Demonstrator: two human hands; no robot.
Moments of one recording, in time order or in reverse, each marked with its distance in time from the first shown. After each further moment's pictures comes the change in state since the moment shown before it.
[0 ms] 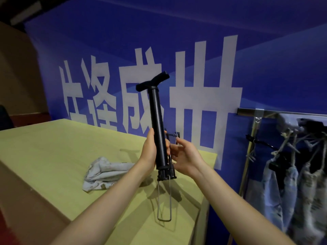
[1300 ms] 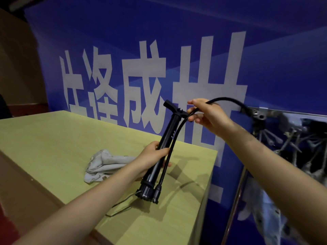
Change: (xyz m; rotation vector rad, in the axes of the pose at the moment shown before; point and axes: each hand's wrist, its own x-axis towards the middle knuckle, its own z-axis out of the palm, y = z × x) left_hand -0.026 0.001 -0.028 0.604 -0.068 -0.159; right_hand -0.019 -0.107 0.007 -0.479 -0.104 -0.475
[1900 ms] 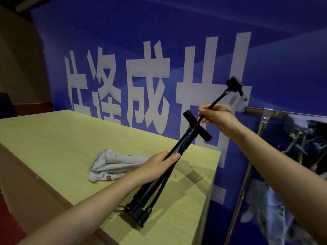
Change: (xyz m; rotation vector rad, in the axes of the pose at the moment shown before) left_hand -0.012 -0.021 -0.003 0.337 -0.108 0.143; right_hand 0.012 0.013 -0.027 -0.322 0.152 -0.044
